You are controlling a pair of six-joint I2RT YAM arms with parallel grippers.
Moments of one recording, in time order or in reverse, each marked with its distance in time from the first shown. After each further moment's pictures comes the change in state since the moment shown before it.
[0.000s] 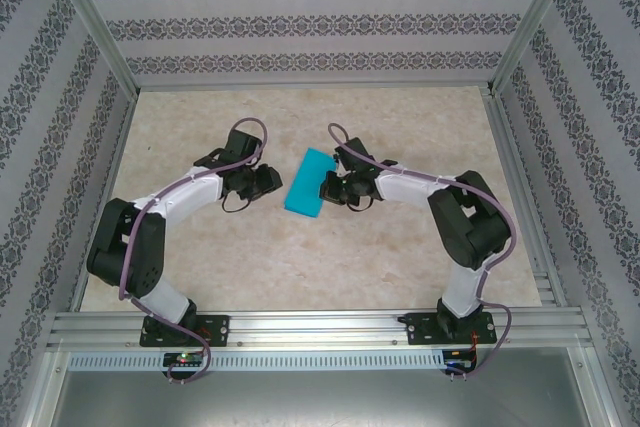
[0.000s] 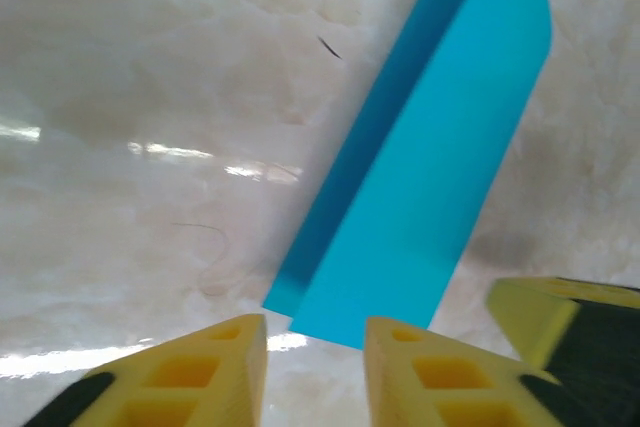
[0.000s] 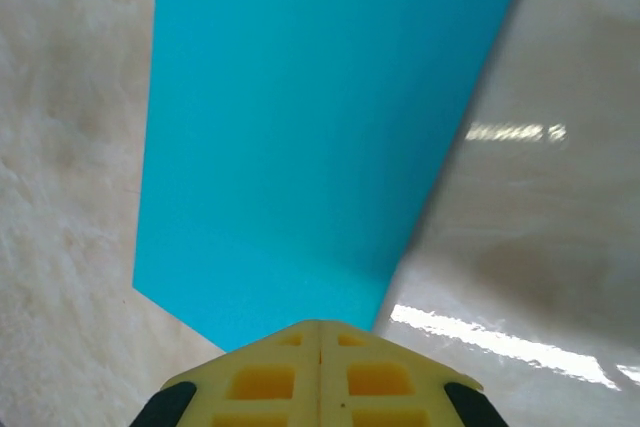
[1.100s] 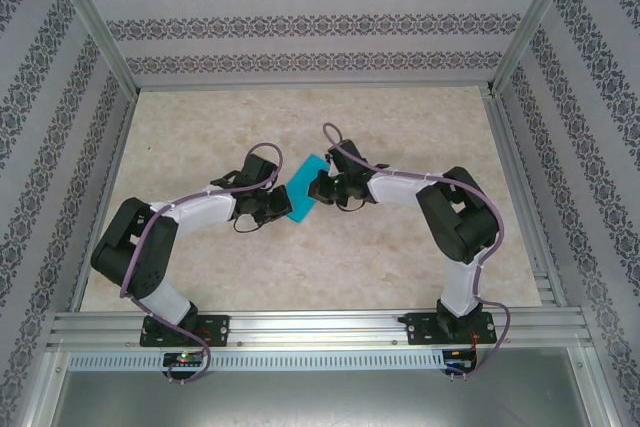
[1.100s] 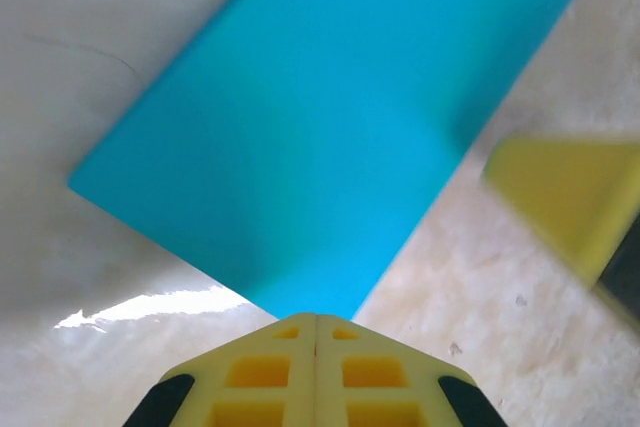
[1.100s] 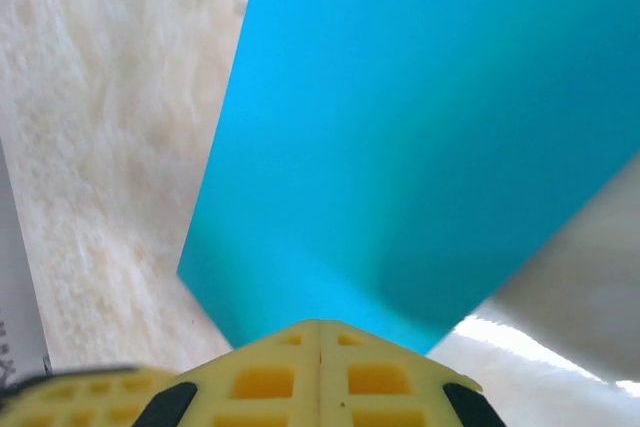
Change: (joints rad) left arm -0.129 0.009 -0.161 0.157 0.041 -0.110; right arm 0.001 0.048 -0.011 0.166 -0.069 0.106
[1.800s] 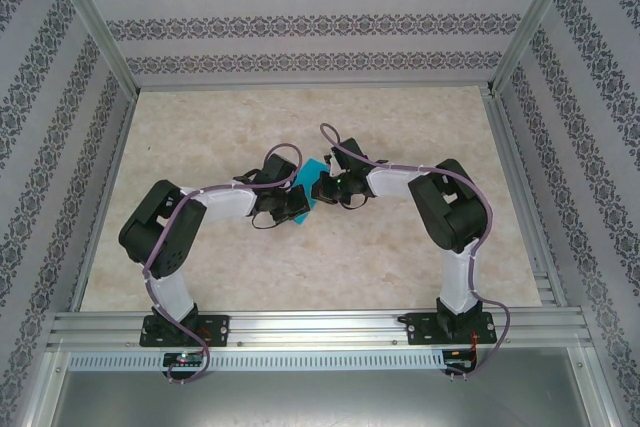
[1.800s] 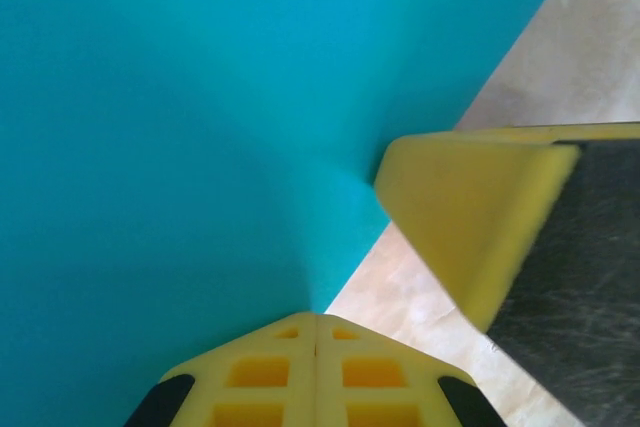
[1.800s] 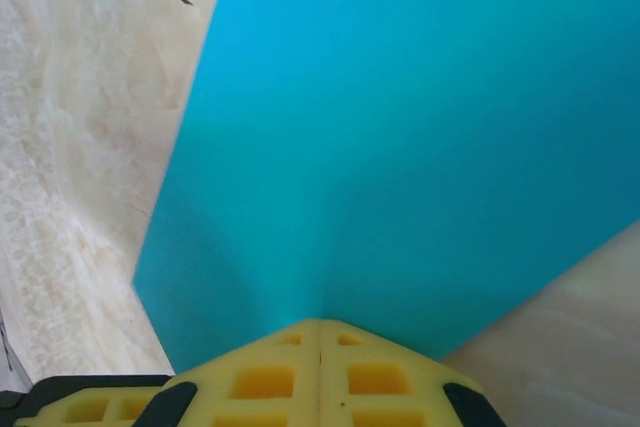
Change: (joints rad) left arm -0.056 0.182 0.094 0.107 0.023 -0.061; right arm -0.034 0.100 0.056 -0.043 -0.079 -0.144
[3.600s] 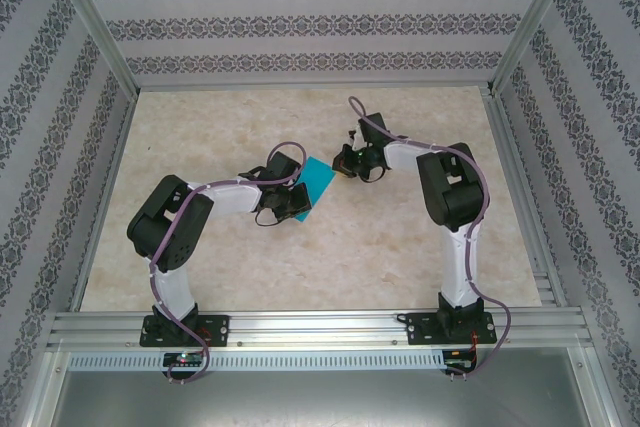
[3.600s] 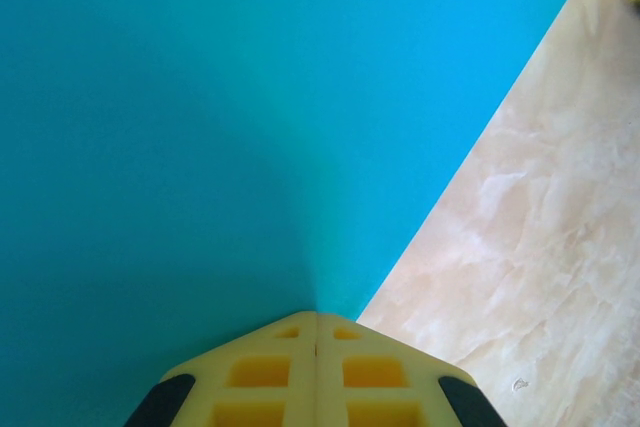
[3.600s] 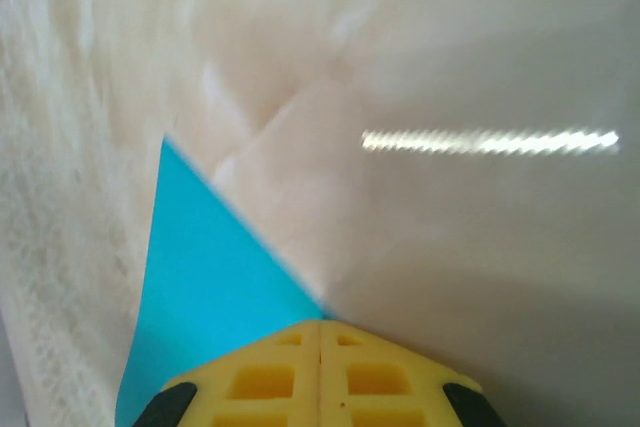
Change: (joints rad) left arm -0.001 0.059 0.052 -0.033 -0.027 0.027; right arm -0.232 0.164 0.243 -0.109 -0.042 -0.077
